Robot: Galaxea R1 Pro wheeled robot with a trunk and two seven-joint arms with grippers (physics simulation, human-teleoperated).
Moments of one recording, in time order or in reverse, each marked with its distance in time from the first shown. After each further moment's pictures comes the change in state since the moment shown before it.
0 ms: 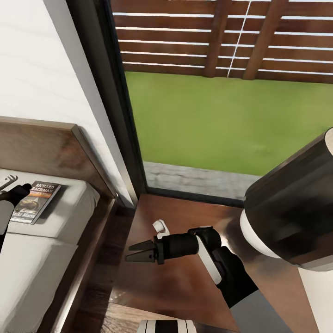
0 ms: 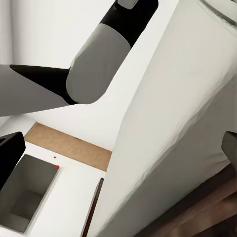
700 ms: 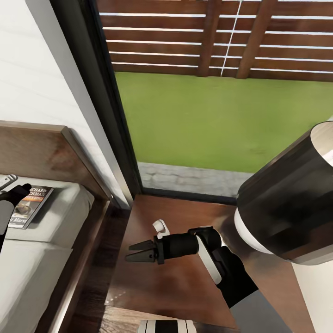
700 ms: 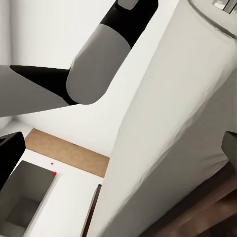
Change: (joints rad) left arm 0.000 0.000 0.000 0.000 0.000 0.000 0.001; right arm 0.000 0.000 -0.002 0.000 0.000 0.000 0.000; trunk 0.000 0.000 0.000
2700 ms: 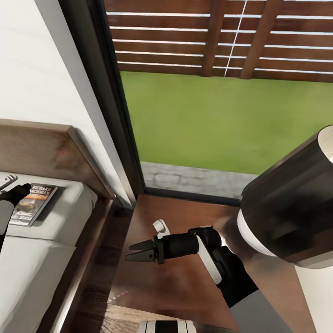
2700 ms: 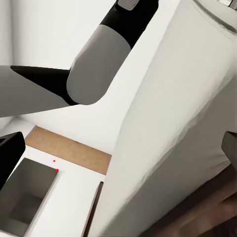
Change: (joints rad) left arm 0.000 0.000 0.000 0.000 0.000 0.000 0.000; right arm 0.000 0.000 -0.002 0.000 0.000 0.000 0.001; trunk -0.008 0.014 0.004
